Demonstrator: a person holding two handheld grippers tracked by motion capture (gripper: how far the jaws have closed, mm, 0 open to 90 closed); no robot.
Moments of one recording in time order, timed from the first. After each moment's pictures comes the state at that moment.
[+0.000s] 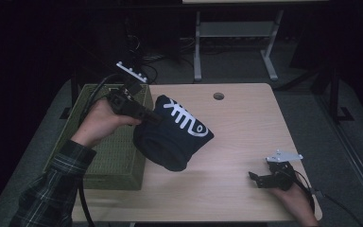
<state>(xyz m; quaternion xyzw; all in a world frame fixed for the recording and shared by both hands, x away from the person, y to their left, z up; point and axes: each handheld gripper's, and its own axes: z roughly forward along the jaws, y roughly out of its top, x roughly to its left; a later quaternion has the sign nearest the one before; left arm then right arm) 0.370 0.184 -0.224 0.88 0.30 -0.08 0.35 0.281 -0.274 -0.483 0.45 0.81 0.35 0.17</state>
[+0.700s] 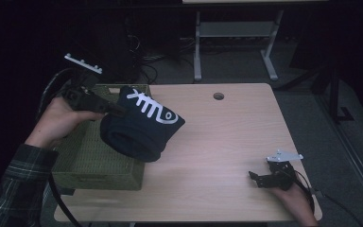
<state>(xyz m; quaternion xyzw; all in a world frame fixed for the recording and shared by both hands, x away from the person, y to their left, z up) 0.356 0.266 -0.199 0.85 0.36 -0.04 0.37 0.281 -0.275 -0.483 0.45 0.80 0.35 0.17</state>
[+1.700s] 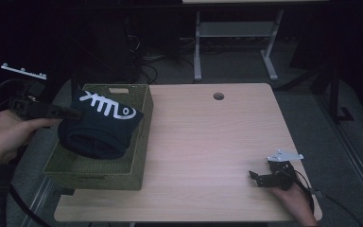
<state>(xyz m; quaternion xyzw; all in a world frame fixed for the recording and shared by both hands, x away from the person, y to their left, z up) 0.334 0.369 -0.207 0.80 0.46 0.00 0.38 0.281 -0.275 -0.483 0.46 0.80 0.34 0.18</state>
